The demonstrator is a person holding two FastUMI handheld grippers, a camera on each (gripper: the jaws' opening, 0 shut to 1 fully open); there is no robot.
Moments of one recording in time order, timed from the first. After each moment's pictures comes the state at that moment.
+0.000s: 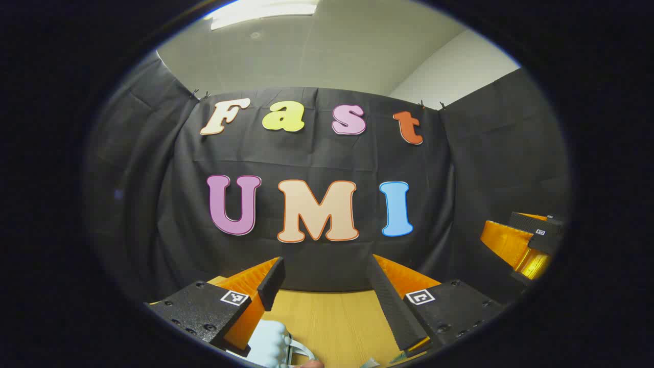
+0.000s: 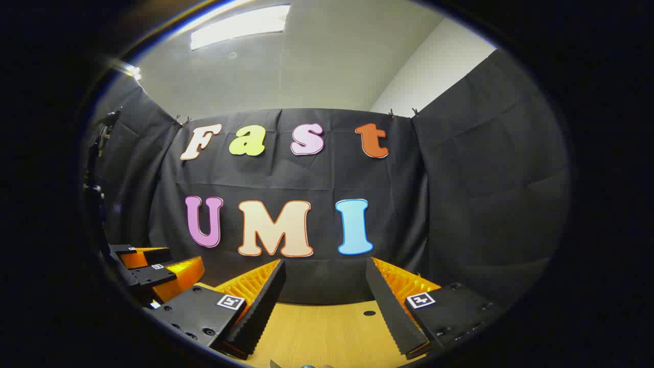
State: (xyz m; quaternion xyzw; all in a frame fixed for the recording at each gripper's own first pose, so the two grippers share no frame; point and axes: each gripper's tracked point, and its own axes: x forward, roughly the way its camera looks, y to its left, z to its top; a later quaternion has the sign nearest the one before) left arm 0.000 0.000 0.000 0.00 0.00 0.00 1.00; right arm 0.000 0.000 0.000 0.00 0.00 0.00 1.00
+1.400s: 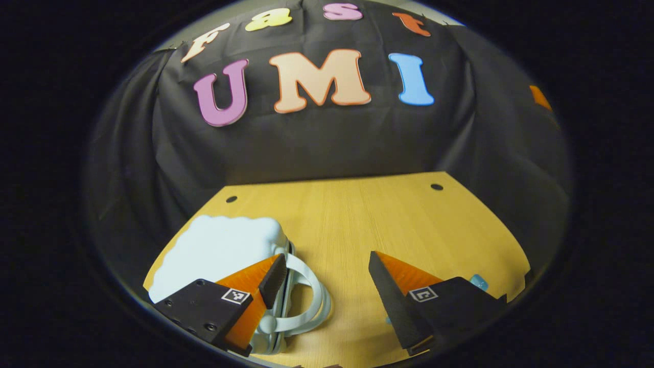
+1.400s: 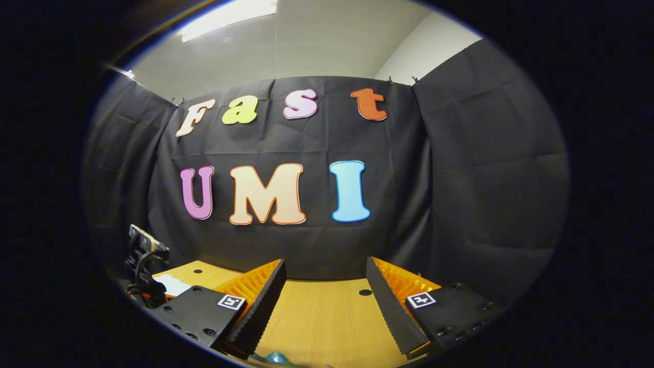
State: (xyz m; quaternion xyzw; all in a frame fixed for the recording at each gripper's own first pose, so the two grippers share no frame) left arm -0.028 0.004 -0.272 0.04 0.35 0.04 0.94; right arm 0.029 -0.063 -0.088 0.00 0.09 0.00 1.00
